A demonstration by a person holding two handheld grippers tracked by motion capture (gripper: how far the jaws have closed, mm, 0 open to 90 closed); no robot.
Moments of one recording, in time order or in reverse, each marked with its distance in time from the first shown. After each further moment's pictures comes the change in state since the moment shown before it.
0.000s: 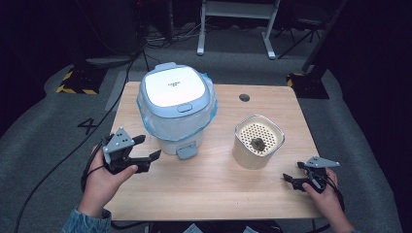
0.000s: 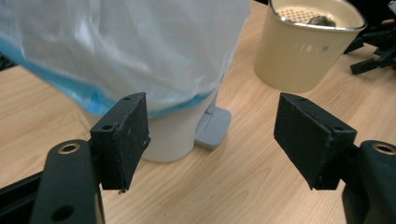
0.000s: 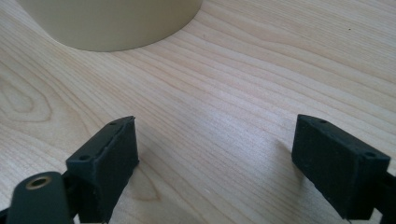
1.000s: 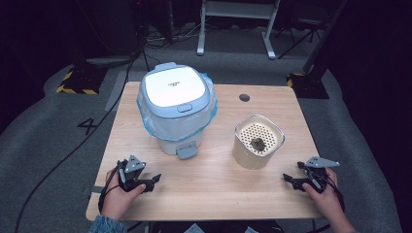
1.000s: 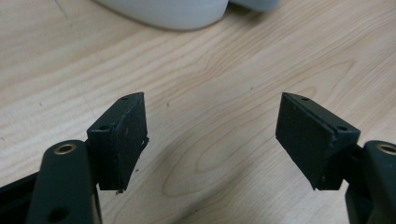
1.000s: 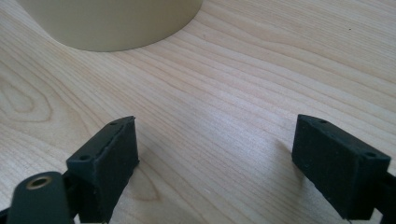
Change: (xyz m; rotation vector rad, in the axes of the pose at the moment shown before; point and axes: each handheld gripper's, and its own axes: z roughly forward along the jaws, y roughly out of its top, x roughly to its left) left arm 0.011 -0.108 0.067 0.243 0.060 -0.096; right arm 0.000 0.000 0.000 0.000 0.001 0.000
